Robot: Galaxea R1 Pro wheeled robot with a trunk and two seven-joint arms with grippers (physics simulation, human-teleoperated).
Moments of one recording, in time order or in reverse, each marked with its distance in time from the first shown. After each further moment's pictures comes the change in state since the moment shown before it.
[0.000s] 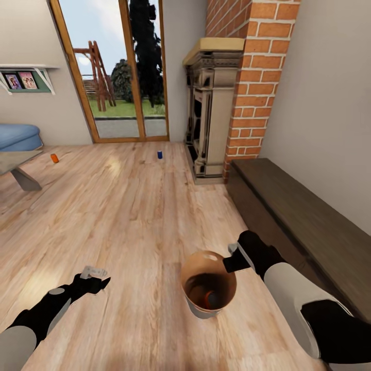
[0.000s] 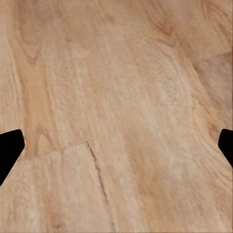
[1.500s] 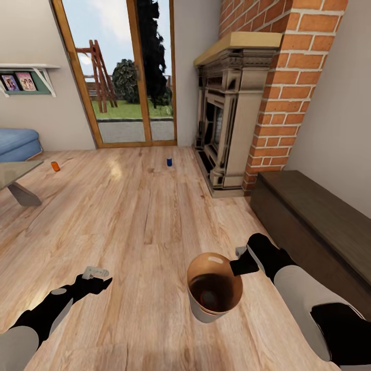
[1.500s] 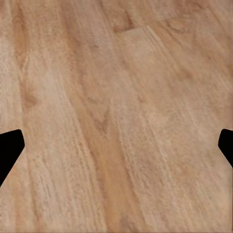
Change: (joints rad) left arm 0.002 -0.012 0.003 0.000 0.011 0.010 -0.001; right arm 0.015 -0.063 -0.003 0.006 -0.009 -0.009 0.091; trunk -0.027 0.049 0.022
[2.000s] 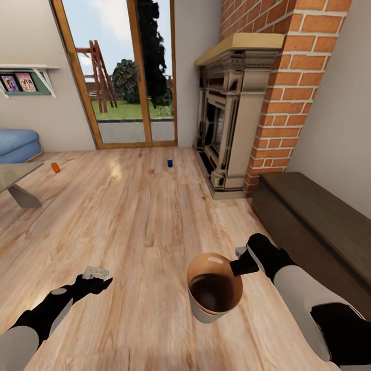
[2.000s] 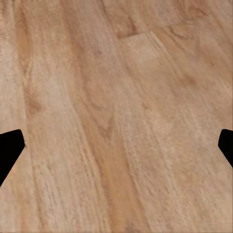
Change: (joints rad) left arm 0.000 0.000 0.000 -0.001 0.003 0.003 -0.005; right arm 0.000 0.001 0.000 0.001 0.002 -0.001 0.000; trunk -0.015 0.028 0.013
